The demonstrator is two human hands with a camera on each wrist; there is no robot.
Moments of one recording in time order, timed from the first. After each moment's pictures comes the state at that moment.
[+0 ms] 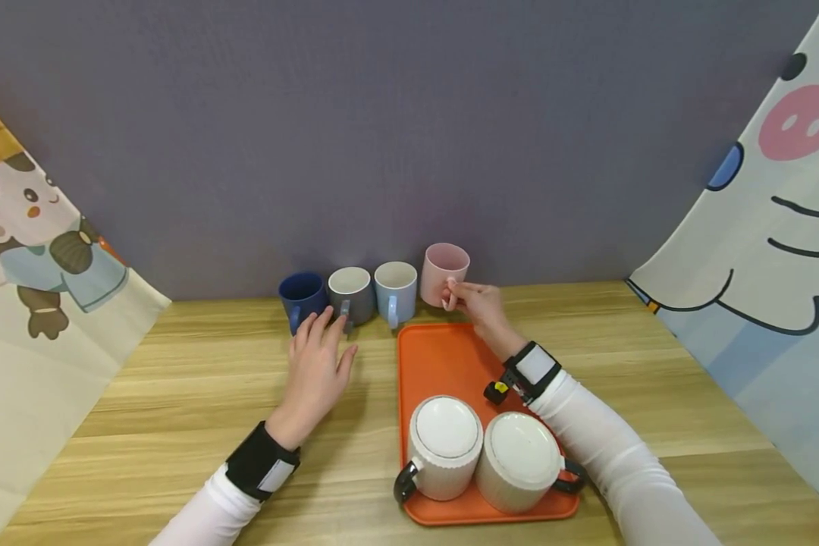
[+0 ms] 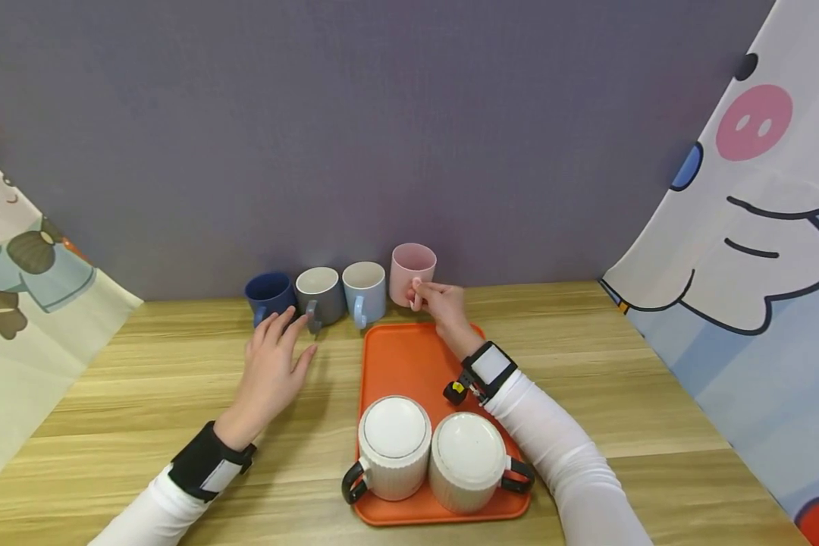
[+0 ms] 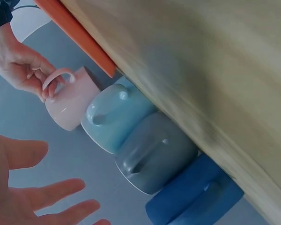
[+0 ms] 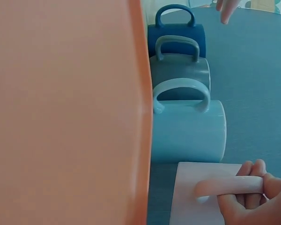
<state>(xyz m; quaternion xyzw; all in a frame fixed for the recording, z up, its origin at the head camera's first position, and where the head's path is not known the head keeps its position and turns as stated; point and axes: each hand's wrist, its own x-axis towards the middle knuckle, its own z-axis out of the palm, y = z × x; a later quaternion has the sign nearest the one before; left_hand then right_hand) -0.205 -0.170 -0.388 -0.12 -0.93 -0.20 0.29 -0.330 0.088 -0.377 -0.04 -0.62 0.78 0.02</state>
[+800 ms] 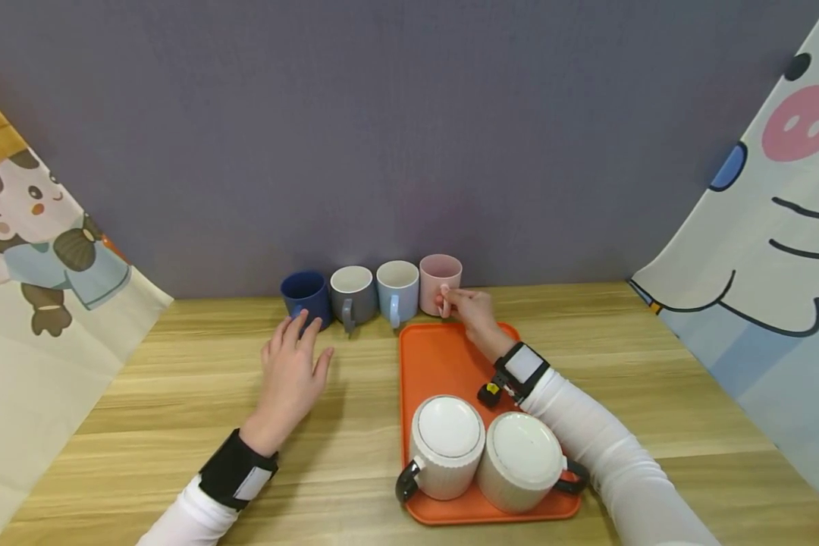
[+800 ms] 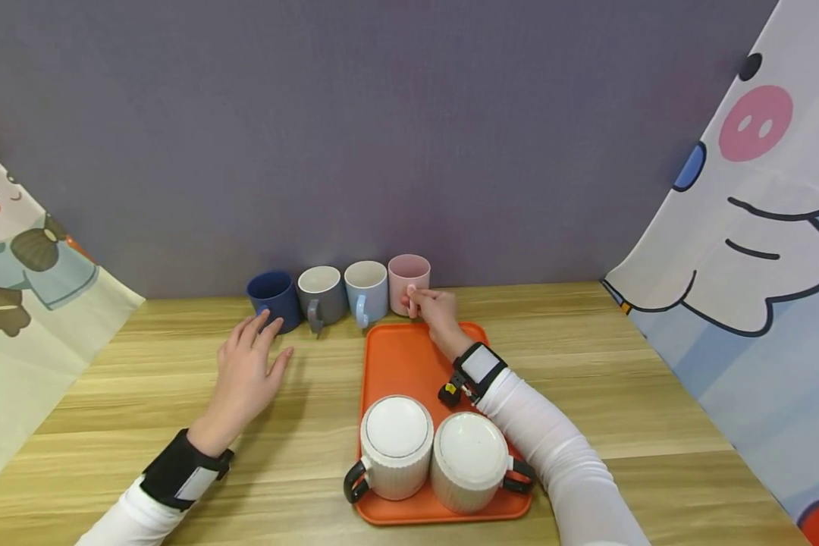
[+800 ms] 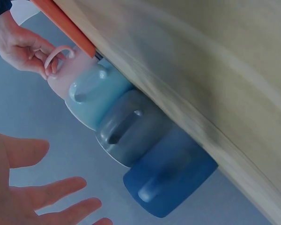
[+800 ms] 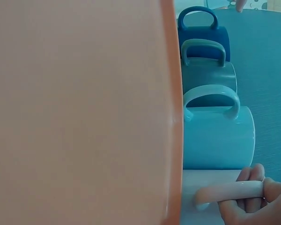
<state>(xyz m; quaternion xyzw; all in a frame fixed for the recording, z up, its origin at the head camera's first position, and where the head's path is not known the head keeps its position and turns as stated) -0.196 -0.201 -0.390 -0.10 -0.93 -0.19 0.31 -0.335 0.073 -0.393 -0.06 -0.64 0.77 0.01</state>
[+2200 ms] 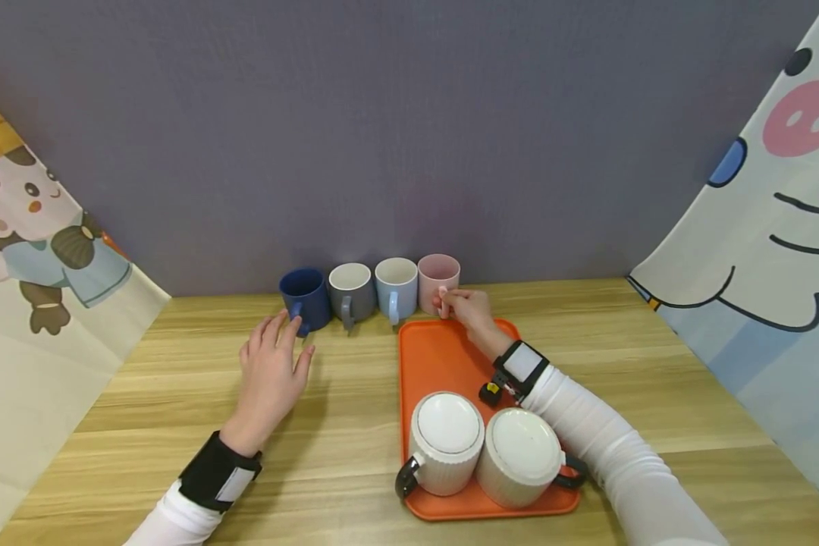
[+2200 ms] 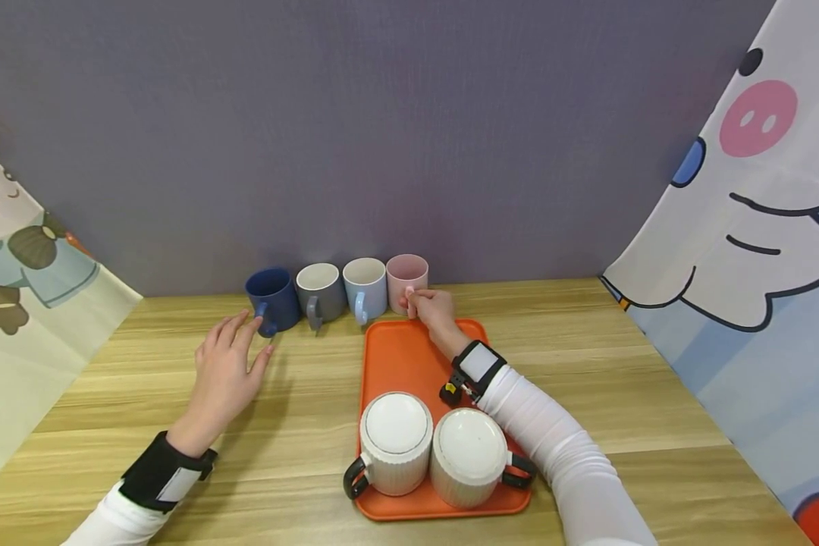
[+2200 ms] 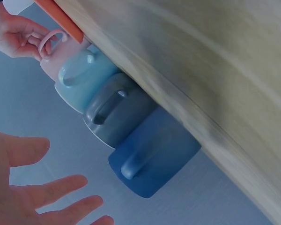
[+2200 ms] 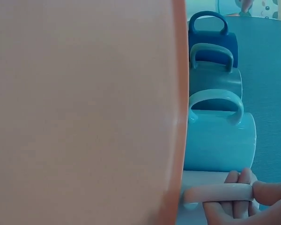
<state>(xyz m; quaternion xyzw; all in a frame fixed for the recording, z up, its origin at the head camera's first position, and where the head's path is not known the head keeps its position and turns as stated) -0.190 -0.221 -0.388 -0.07 -0.93 -0.19 0.31 -0.329 0.070 -0.391 -0.09 -0.72 0.69 -0.01</state>
